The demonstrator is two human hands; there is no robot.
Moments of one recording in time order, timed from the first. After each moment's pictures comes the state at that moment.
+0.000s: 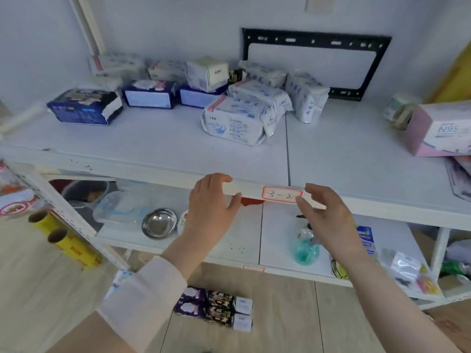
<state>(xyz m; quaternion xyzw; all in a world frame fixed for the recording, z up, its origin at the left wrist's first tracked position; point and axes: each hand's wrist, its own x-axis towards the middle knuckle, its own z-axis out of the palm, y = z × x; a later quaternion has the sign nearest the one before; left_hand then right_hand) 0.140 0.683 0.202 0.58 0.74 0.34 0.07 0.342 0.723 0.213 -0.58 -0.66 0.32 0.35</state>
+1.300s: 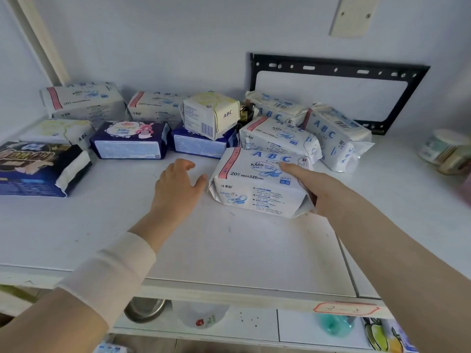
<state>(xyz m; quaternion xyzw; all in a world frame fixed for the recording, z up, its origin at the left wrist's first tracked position) -0.035 0.899 0.211 0.52 0.78 0.32 0.12 0.193 0.958 0.252 -0.61 -0.38 0.63 0.30</state>
